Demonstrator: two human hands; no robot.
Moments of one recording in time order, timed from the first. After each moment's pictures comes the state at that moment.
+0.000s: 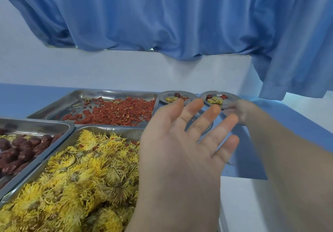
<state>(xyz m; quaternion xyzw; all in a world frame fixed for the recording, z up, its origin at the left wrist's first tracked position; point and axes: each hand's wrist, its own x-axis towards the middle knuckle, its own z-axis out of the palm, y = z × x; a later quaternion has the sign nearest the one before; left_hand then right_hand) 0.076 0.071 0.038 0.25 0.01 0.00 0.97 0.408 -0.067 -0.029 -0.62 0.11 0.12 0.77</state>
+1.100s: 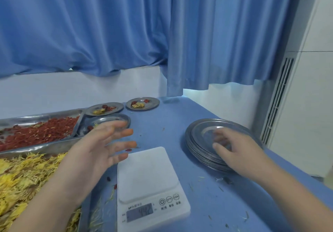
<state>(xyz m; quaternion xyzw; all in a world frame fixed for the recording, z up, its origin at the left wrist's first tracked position) 0.051 0.040 0.014 0.62 -0.07 0.03 0.78 0.071 -0.283 -0.015 -0.94 -0.06 -0.17 0.29</state>
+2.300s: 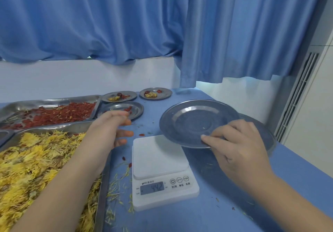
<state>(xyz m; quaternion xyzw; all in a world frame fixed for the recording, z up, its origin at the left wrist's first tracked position) 0.056 0.045 0.009 0.68 0.07 0.13 0.72 0.050 -0.241 -0.029 -0.79 -0.29 -0.54 0.08</state>
